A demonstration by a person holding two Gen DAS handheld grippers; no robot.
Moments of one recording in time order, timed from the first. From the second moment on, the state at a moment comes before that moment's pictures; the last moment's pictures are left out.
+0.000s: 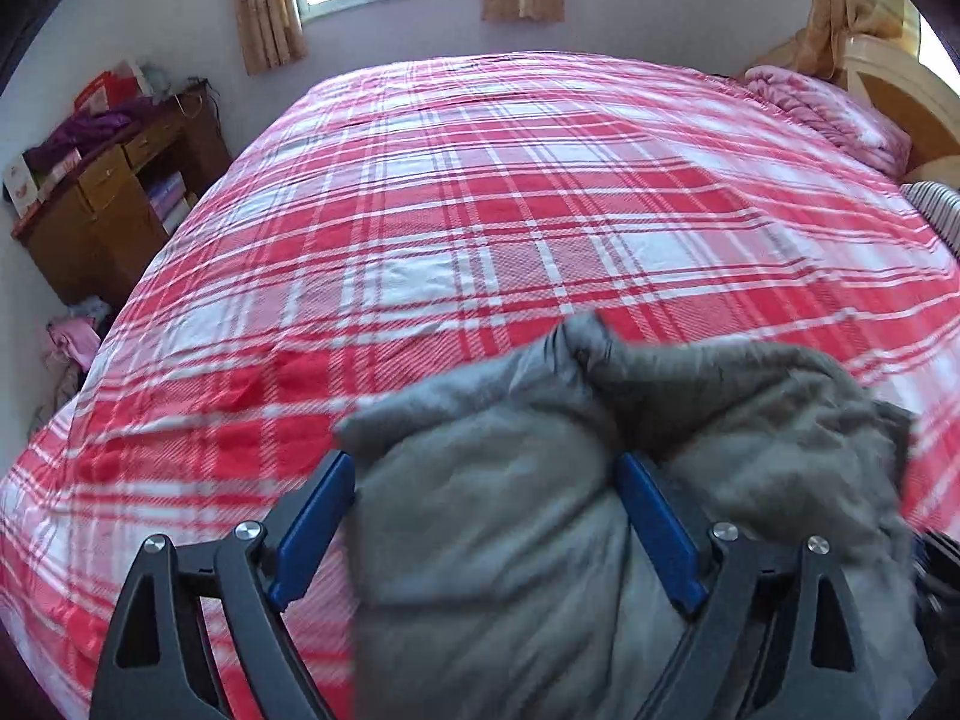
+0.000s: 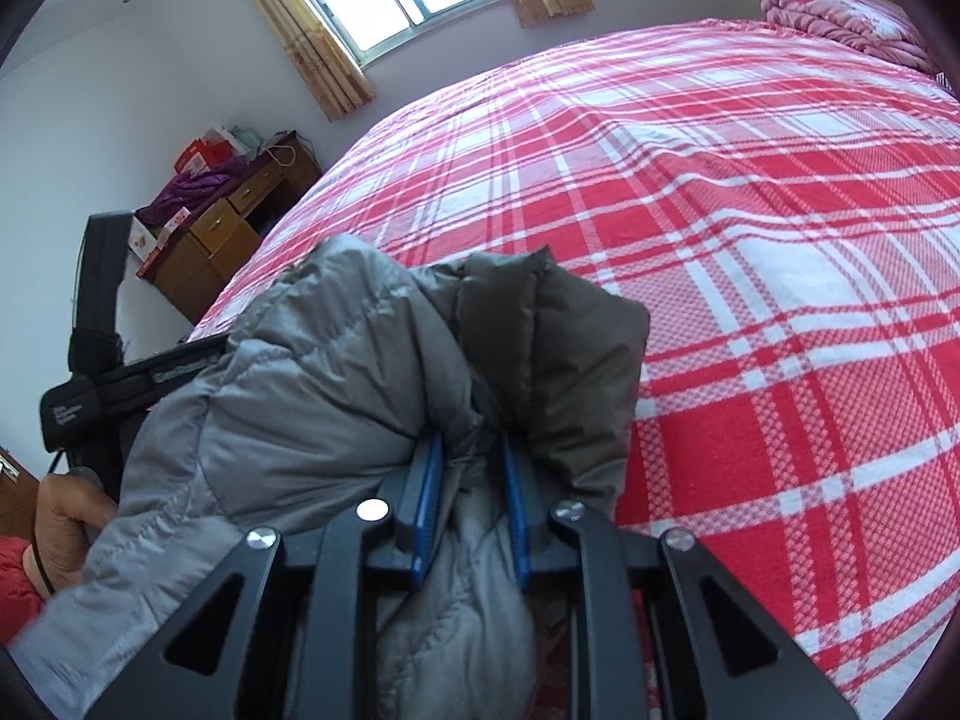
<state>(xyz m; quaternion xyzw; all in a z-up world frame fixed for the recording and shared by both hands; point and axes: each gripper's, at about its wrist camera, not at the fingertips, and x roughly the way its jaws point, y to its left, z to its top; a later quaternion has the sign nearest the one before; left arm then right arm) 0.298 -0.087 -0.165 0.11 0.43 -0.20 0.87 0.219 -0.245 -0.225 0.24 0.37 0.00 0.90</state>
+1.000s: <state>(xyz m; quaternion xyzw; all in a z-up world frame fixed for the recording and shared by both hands) 0.243 -0.020 -0.200 -0.09 0.49 -0.34 0.80 0.216 -0.238 -0.226 0.27 0.40 0.10 0.87</state>
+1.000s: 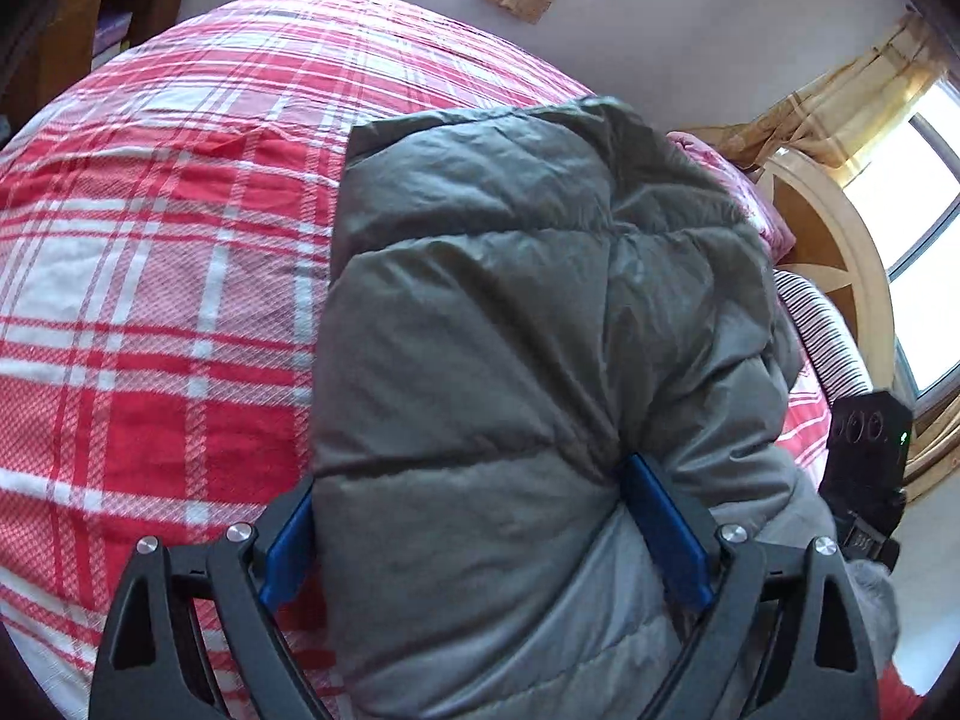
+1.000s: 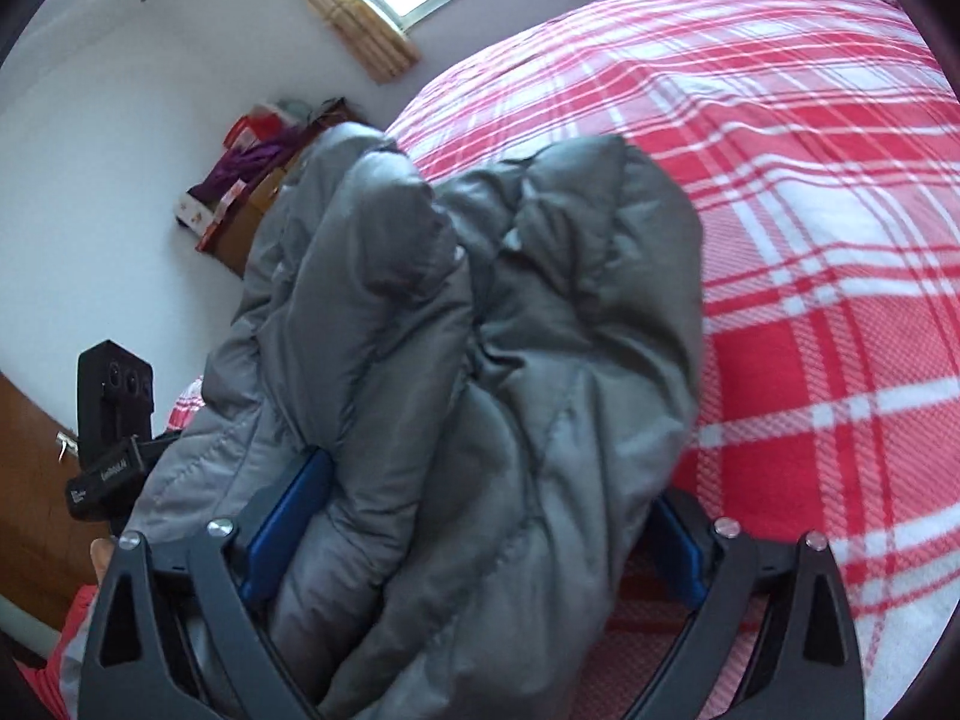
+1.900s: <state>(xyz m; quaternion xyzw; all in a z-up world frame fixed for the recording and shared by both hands) 0.189 -0.040 -0.182 -0.01 0.46 -0.27 0.84 0.193 -0.208 -0.239 0.30 0.41 0.13 0.85</state>
